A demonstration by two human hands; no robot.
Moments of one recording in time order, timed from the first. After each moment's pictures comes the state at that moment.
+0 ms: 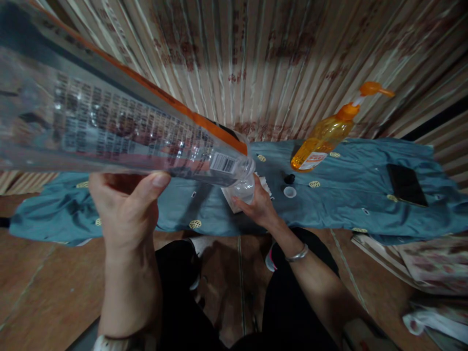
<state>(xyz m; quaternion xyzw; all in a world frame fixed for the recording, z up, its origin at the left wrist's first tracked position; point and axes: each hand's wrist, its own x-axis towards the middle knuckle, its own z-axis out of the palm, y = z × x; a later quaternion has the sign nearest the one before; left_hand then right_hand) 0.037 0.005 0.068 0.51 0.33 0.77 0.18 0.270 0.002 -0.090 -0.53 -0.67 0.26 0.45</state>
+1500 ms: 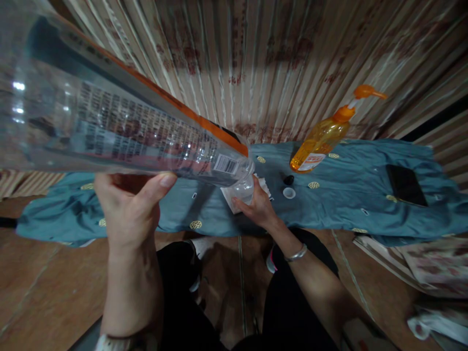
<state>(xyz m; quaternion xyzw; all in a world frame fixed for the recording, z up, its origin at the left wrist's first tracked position) 0.040 -0.001 0.078 0.55 0.28 0.76 0.22 0.269 0.004 -0.097 -0.50 -0.69 0.22 0.47</state>
